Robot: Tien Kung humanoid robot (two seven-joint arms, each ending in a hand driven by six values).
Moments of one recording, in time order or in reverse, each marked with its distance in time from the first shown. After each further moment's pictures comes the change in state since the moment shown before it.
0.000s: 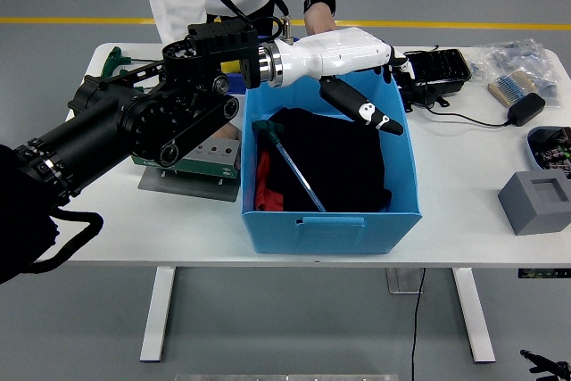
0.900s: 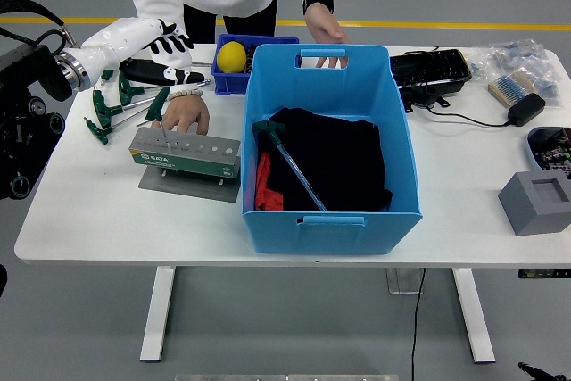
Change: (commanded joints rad) left arm 0.414 0.326 -0.583 -0.095 0.379 -0.049 0.130; right arm -0.030 0.019 0.003 -0.007 0.004 -0.006 0.006
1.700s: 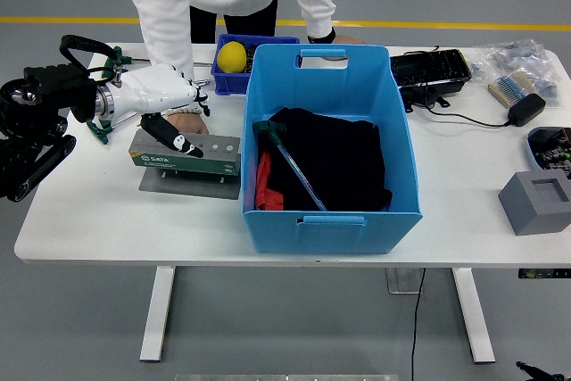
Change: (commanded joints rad) left arm -0.236 0.069 0.695 0.171 -0.024 0.195 -0.128; right arm 0.005 0.000 -0.010 0.003 0.015 0.002 0.000
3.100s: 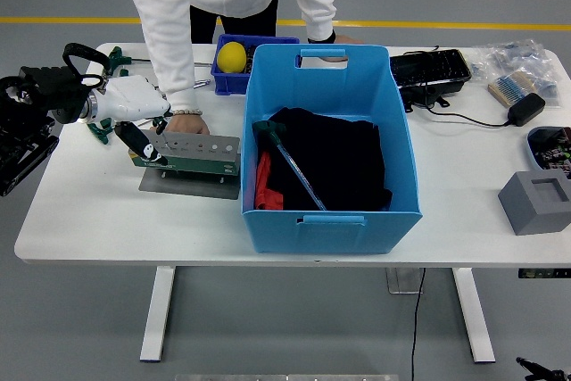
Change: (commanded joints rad) left arm -0.055 -0.002 0.157 0.145 -0.003 -0.011 0.031; right arm 0.008 -0.004 -0.007 0.001 0.013 0.000 0.002
